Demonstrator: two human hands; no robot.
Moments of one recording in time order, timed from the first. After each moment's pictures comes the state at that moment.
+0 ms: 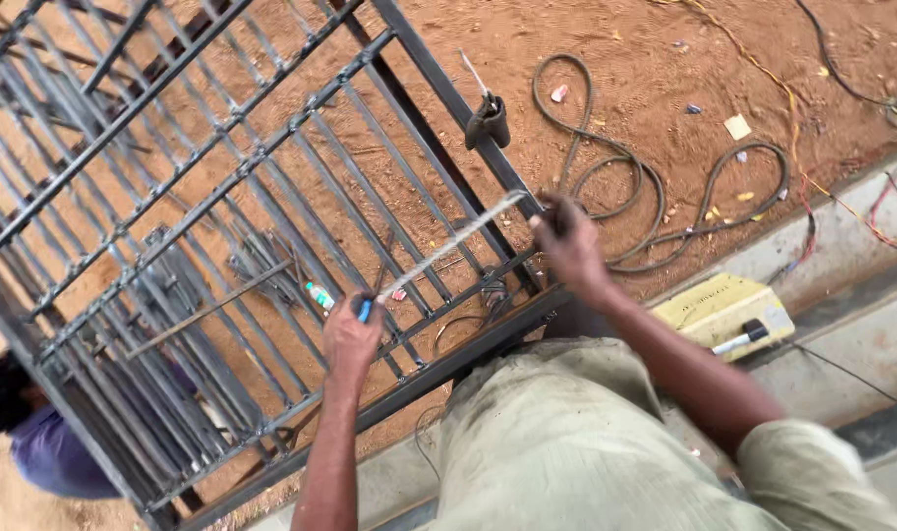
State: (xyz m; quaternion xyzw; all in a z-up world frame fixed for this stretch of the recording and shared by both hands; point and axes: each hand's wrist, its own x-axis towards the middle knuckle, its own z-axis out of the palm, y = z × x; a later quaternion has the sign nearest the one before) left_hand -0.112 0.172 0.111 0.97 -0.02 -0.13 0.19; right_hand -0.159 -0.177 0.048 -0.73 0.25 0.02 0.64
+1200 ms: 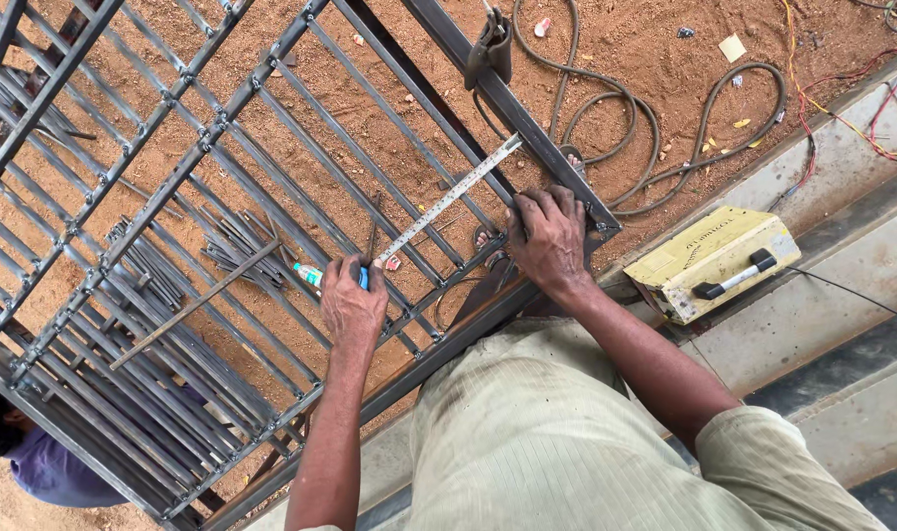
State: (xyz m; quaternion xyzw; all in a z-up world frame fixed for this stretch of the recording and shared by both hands) left_hand -0.101 0.202 0.069 0.98 -0.08 -0.12 0.14; right_hand -0.185 -0.088 0.042 -0.94 0.16 -0.12 0.26
